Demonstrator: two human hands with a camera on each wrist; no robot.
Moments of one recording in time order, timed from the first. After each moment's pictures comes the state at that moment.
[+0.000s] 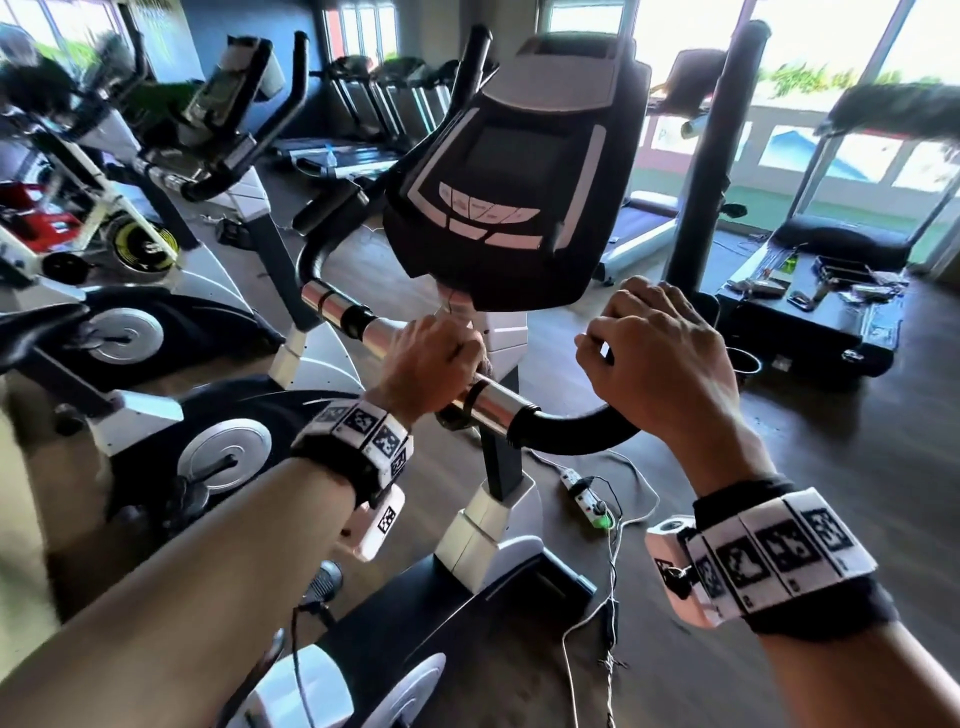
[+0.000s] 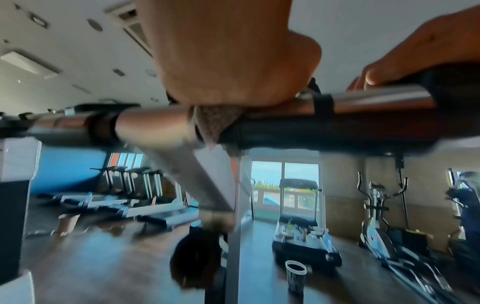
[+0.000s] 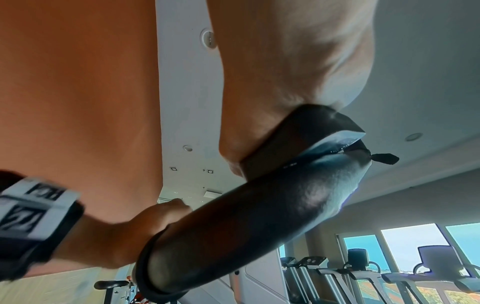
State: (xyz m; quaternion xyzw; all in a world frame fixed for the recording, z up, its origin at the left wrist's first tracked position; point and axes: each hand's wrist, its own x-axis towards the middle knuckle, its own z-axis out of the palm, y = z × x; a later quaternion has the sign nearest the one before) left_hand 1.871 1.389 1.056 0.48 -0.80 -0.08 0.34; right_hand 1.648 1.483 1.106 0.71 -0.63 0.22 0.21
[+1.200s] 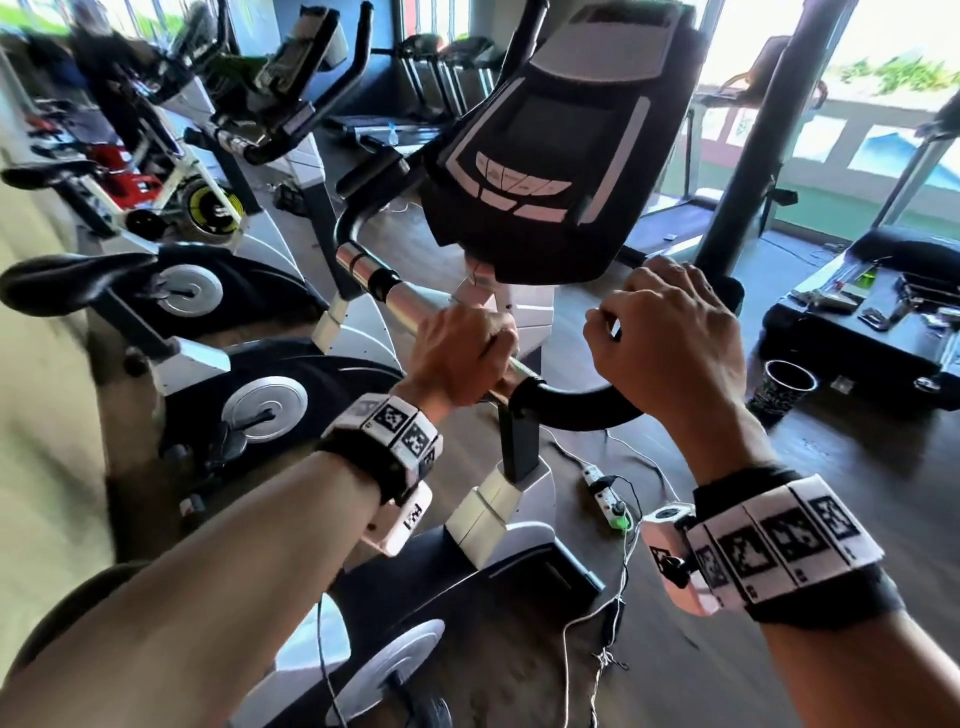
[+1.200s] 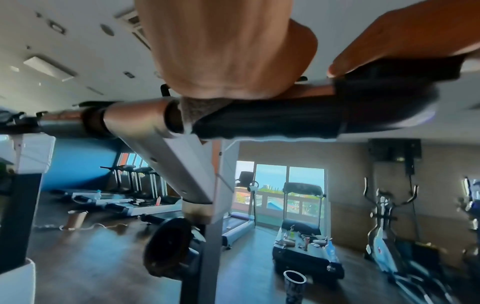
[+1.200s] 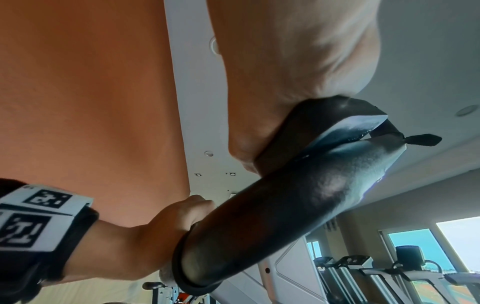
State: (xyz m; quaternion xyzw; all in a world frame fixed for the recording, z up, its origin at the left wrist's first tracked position) left_hand 1.848 1.415 1.044 0.50 -0.80 0.01 0.32; right_hand 1.651 1.487 1.105 0.71 -0.61 0.28 0.19
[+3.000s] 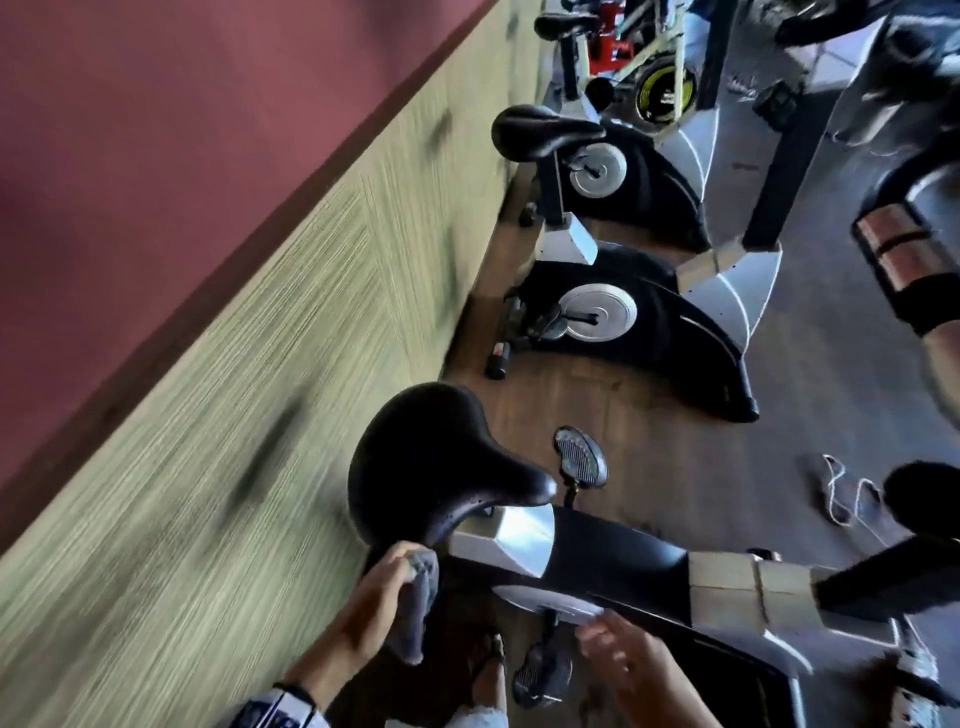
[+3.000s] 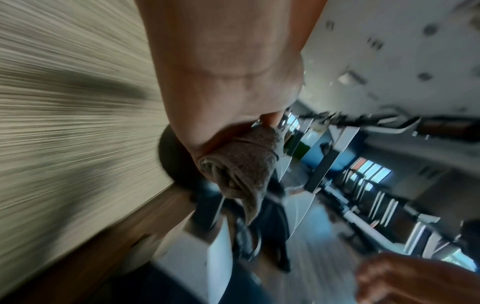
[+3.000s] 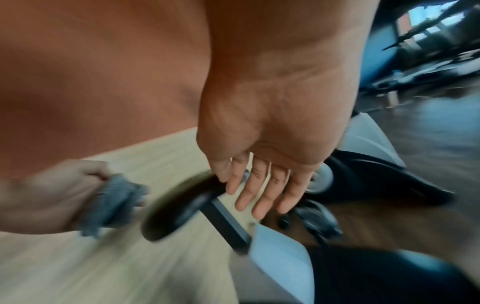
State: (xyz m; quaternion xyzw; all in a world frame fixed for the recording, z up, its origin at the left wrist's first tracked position) left_hand 2.035 1.765 0.794 0.69 -0.07 -0.44 0.57; right_hand 1.798 1.505 0.781 0.72 -0.29 -0.08 -0.63
